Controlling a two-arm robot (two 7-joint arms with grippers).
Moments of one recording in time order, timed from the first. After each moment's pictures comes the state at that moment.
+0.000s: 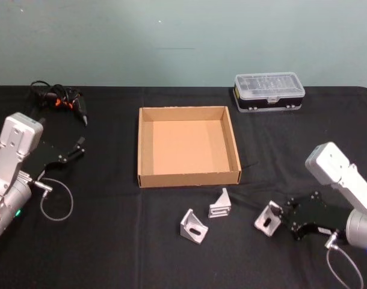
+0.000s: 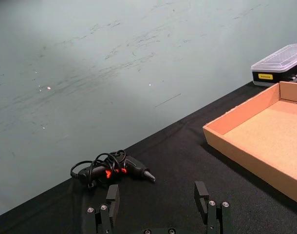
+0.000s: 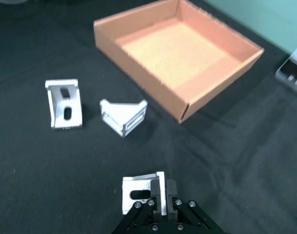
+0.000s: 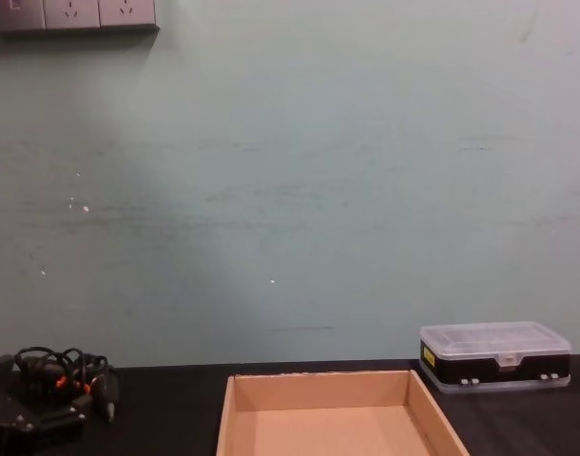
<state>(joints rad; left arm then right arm) -0.20 0.60 0.45 -1.41 -0.25 -0.12 0.03 0.08 0.81 -0.41 -1.75 0.32 0.36 0.44</state>
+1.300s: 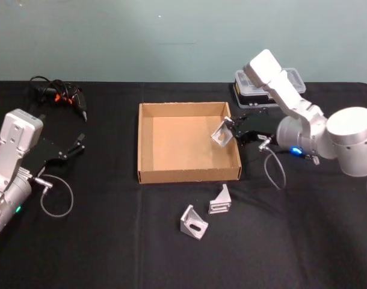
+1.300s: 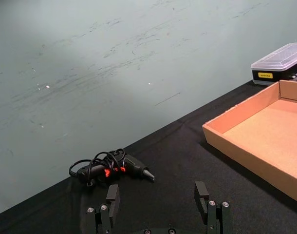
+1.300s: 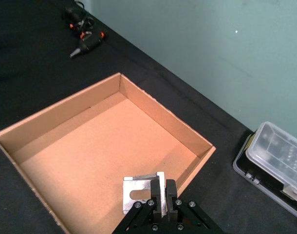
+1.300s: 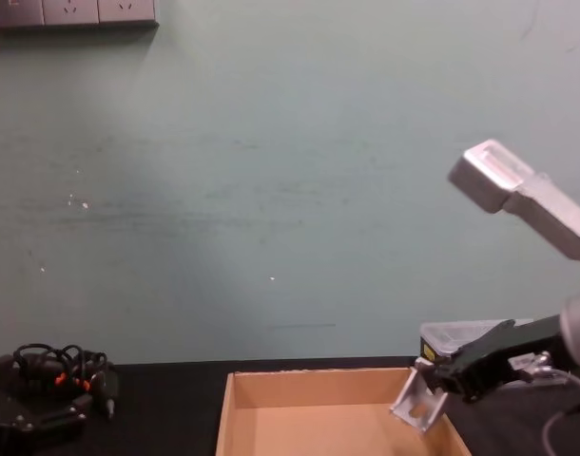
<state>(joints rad) -0.20 0.60 0.45 -1.41 -0.25 -0.12 0.03 0.58 0.40 -0.52 -1.29 0.13 0.42 0.47</state>
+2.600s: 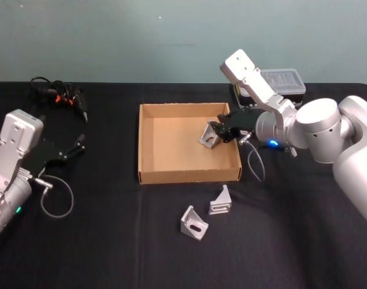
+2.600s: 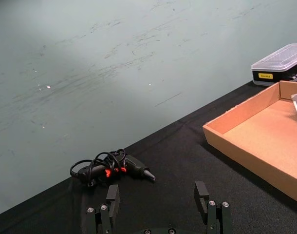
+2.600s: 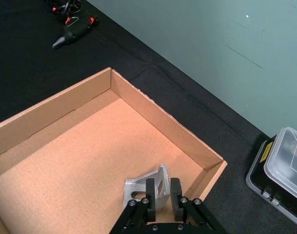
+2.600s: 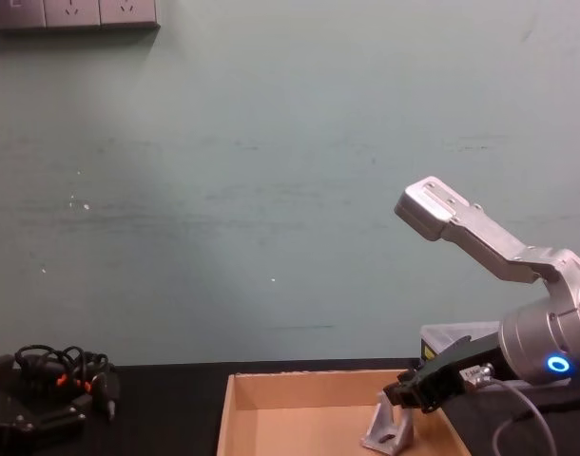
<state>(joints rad) -0.20 0.60 0.45 -1.41 -0.25 -0.12 0.03 0.72 0.25 -0.55 -0.99 0.04 0.37 0.48</state>
